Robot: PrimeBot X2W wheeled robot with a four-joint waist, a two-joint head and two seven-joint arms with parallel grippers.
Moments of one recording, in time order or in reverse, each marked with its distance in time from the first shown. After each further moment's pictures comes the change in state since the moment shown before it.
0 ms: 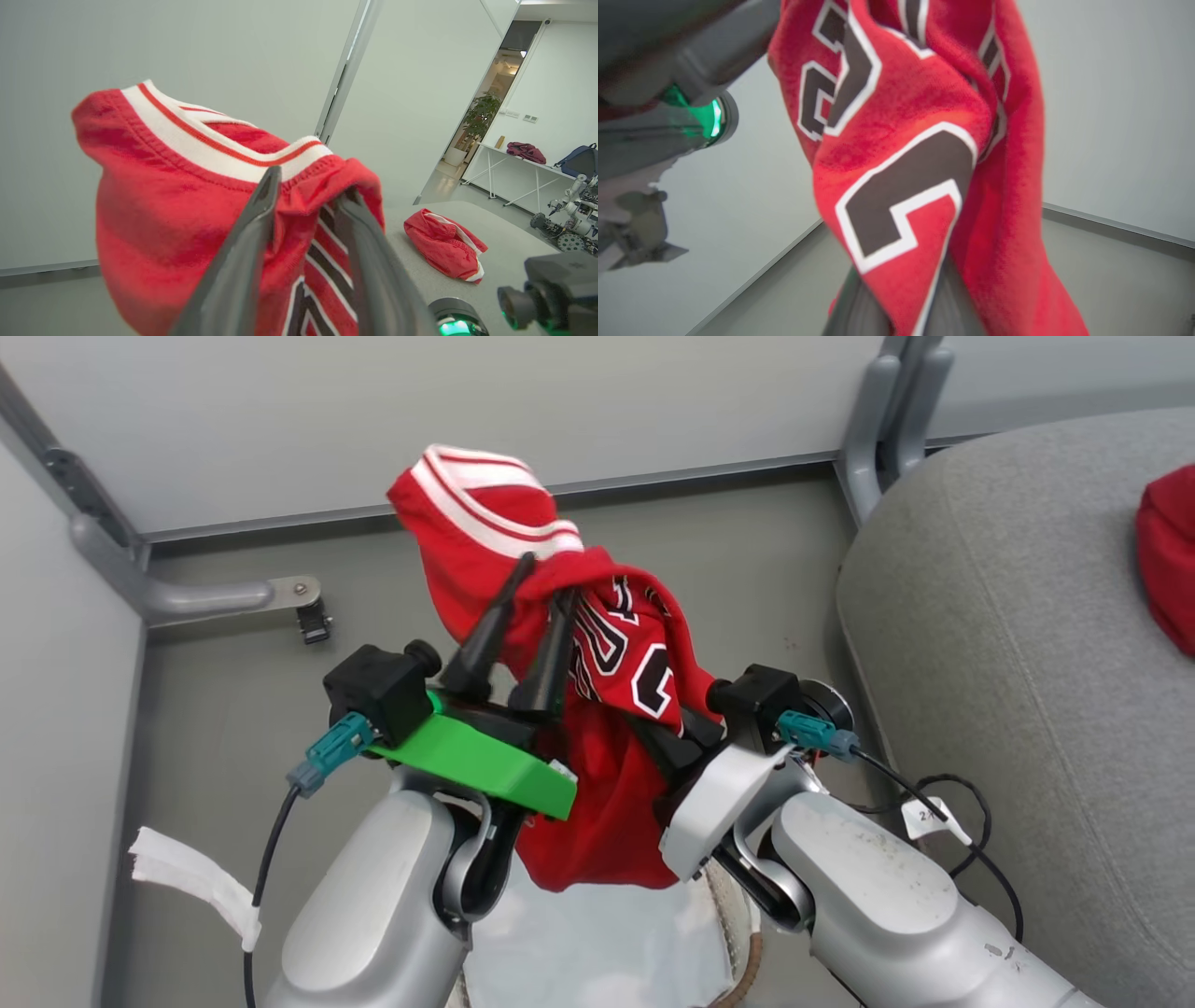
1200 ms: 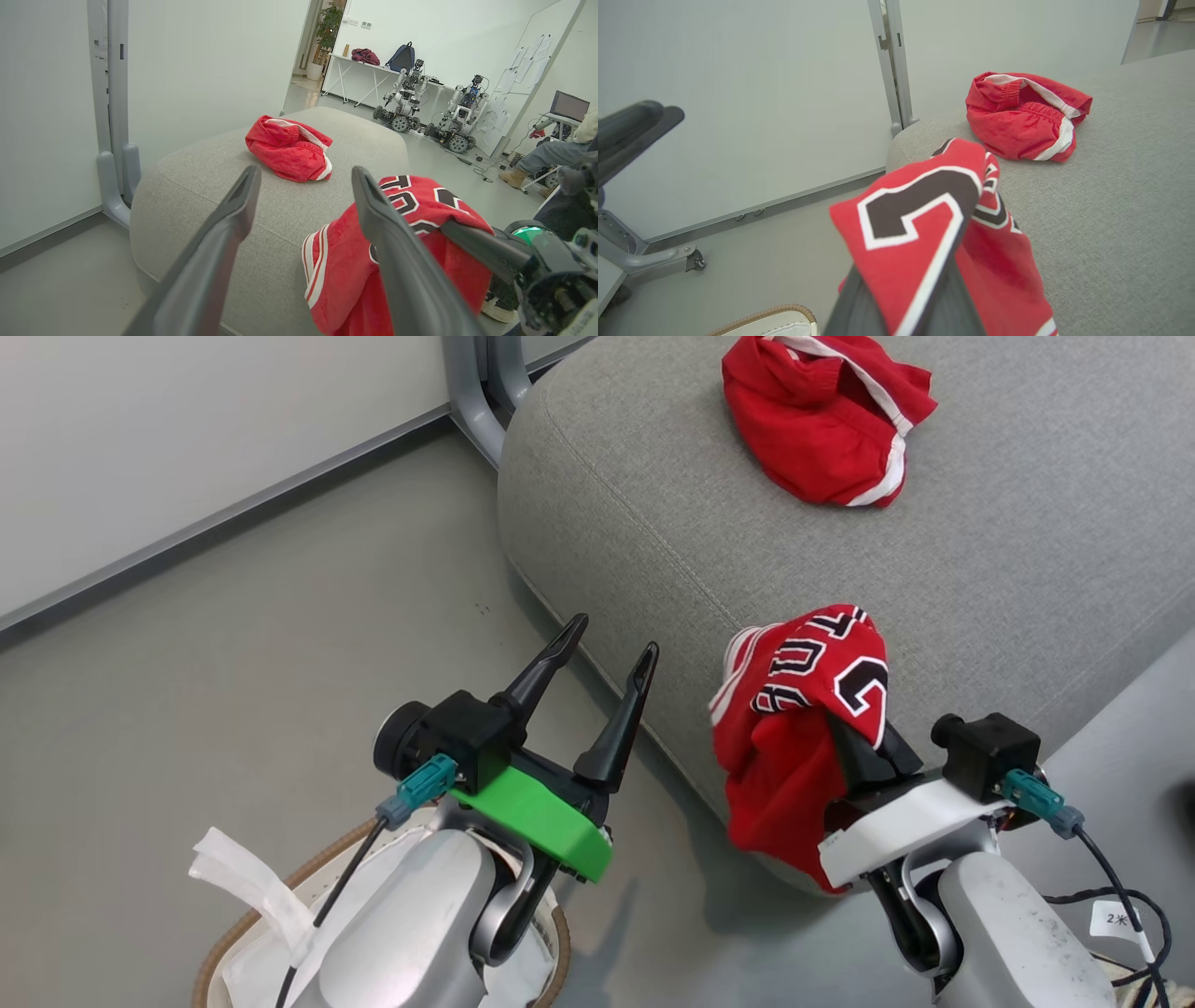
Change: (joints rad) left arm 0.009 0.033 -0.142 0.054 0.103 -0.001 0.000; right arm 0.338 -0.047 -0.473 -0.255 -0.129 0.000 0.000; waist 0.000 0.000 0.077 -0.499
